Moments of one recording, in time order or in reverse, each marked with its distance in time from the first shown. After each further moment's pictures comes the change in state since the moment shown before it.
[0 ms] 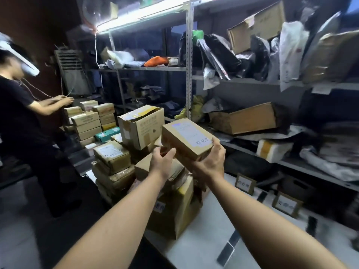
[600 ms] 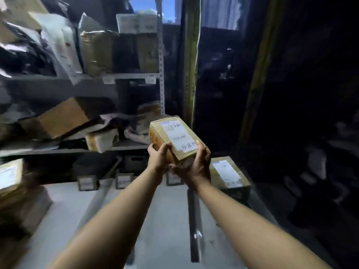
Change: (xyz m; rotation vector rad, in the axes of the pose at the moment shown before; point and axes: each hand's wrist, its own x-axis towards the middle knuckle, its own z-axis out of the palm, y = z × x) left_hand -0.325 0.050 0.452 -0.370 -0.890 -0.234; right_hand -0.166 0.151 -0.481 -0.362 0.609 0.222
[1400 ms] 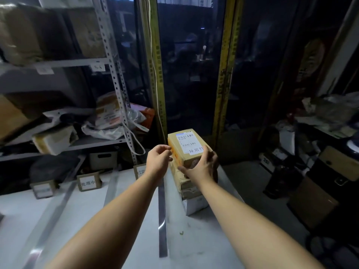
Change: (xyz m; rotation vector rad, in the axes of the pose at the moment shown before) left_hand 0.000 -0.083 0.123 0.389 -0.094 0.121; right_hand 0.028 0.137 -0.100 -0.363 -0.030 0.380
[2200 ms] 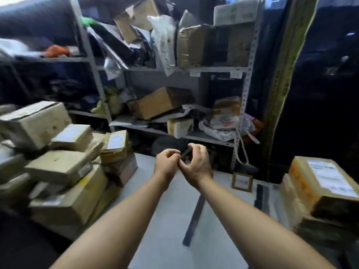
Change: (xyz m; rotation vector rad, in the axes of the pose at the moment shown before) left_hand -0.084 0.016 -0.308 0.067 0.570 -0.028; right_hand -0.160 -0.271 0.161 0.224 -0.426 -0.660
